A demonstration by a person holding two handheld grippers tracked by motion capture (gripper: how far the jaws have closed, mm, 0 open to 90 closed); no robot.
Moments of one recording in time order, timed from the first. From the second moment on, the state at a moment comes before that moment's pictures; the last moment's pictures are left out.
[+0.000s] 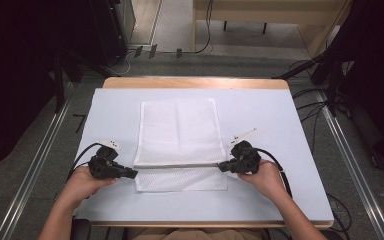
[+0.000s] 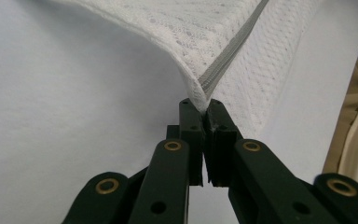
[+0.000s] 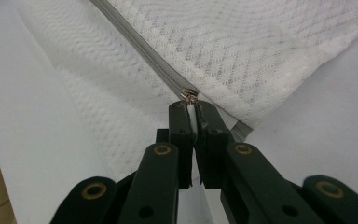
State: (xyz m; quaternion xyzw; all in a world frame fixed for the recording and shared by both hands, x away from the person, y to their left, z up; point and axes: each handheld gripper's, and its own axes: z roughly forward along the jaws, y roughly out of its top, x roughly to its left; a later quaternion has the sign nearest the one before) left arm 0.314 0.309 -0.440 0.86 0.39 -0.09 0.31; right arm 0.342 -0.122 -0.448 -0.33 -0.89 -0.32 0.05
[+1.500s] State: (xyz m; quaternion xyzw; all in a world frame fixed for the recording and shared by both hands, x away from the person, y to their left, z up) left arm 0.324 0.343 -0.430 0.78 0.50 0.07 0.36; right arm 0.367 -0.194 -0.443 -0.39 -0.81 -0.42 -0.12
